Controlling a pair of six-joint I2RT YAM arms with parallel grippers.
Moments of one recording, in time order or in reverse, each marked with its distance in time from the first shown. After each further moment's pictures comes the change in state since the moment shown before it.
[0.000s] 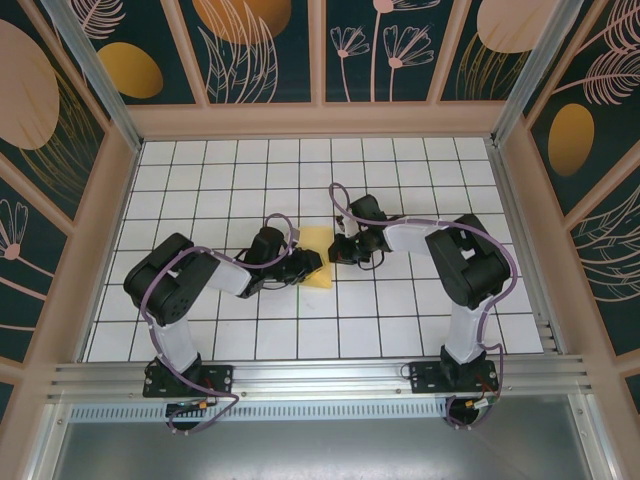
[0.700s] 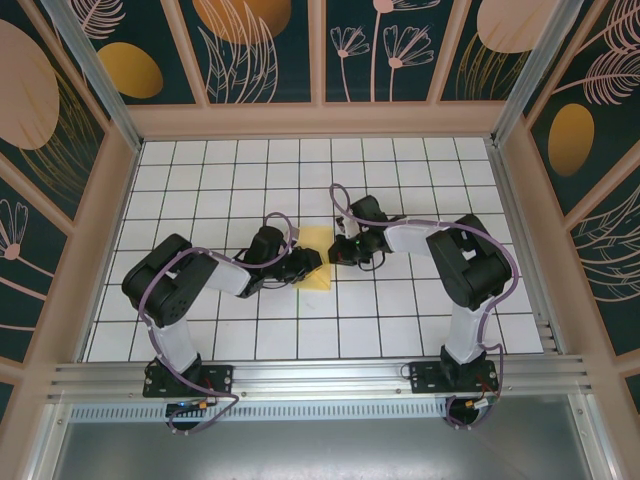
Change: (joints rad) left arm 0.000 -0.013 0.000 0.000 -0.011 0.000; right arm 0.000 -0.009 -0.010 0.003 -0.019 0.000
